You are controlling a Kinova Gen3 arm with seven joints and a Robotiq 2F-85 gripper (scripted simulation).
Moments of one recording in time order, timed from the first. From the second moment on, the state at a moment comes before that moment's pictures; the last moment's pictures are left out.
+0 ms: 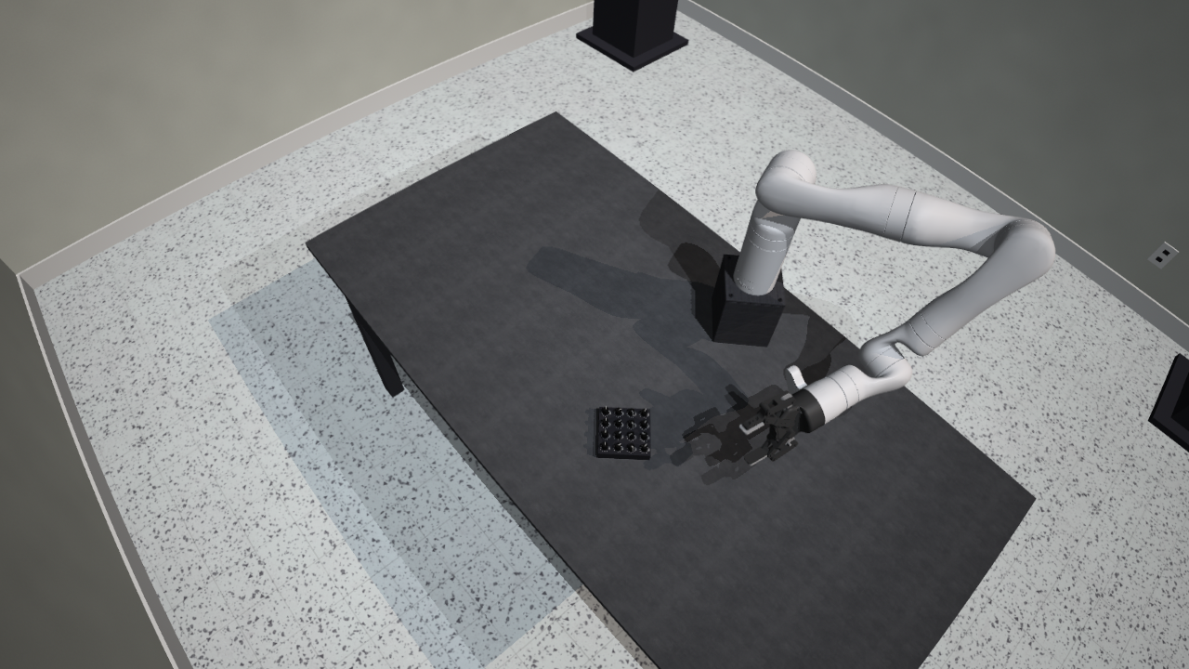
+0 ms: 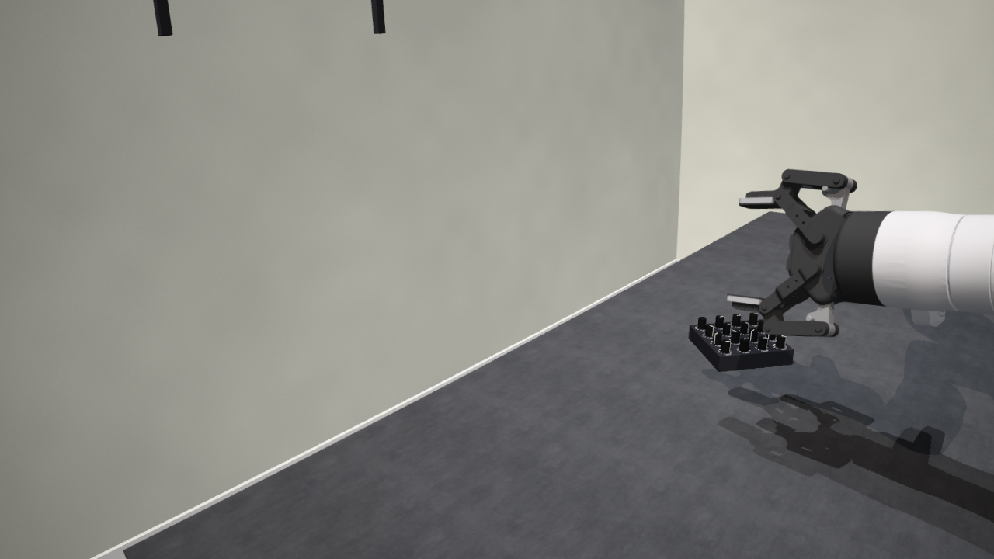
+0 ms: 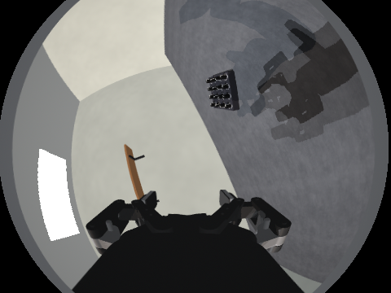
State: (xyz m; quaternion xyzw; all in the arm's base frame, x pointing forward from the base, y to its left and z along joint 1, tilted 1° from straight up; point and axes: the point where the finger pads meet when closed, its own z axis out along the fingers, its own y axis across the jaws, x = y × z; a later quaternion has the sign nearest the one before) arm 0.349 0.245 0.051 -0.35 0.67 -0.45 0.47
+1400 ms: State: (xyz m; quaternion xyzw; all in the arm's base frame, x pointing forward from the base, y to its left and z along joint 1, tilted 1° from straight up) arm 0.352 0.233 0.050 -0.34 0.68 -0.46 0.44
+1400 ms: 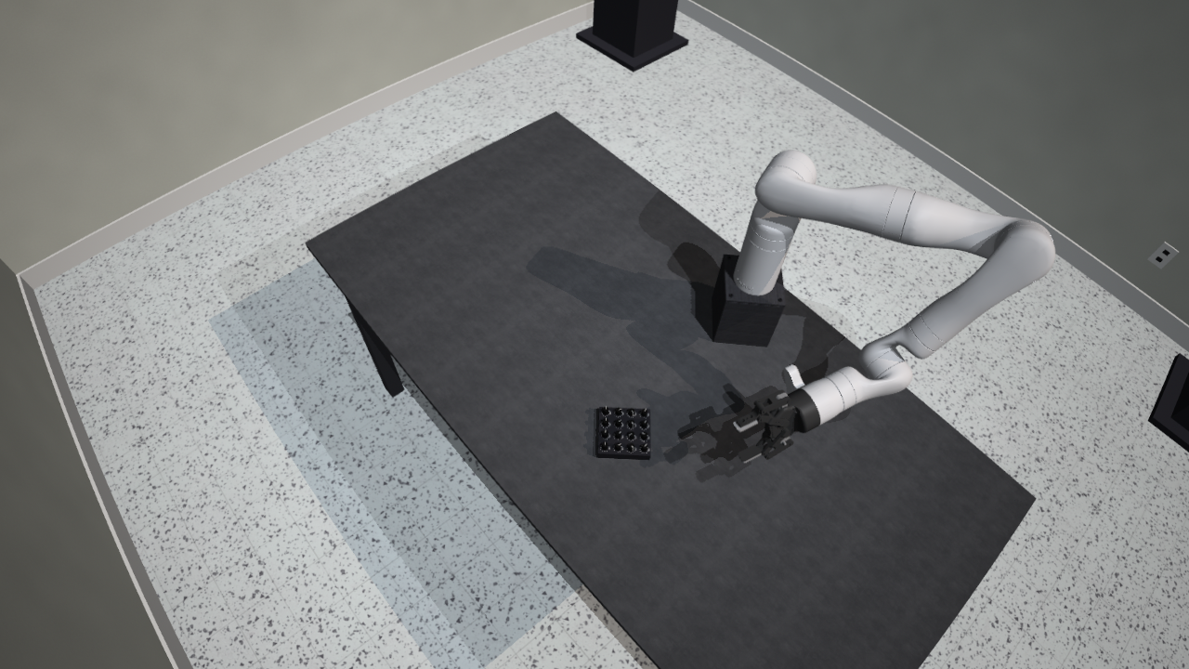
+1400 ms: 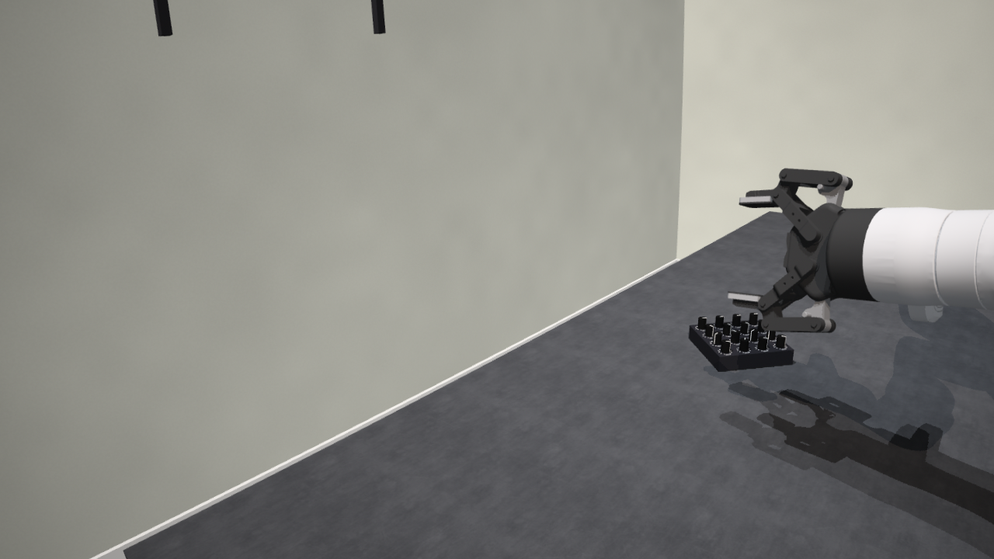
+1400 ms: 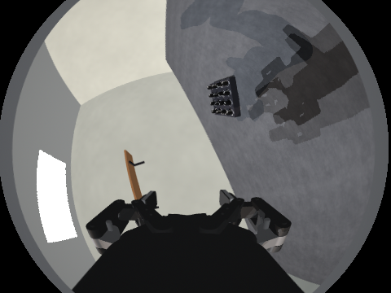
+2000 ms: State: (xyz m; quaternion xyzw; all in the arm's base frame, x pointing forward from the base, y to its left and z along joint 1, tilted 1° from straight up) arm 0.360 0.194 0.044 -0.30 0.73 -0.49 0.37
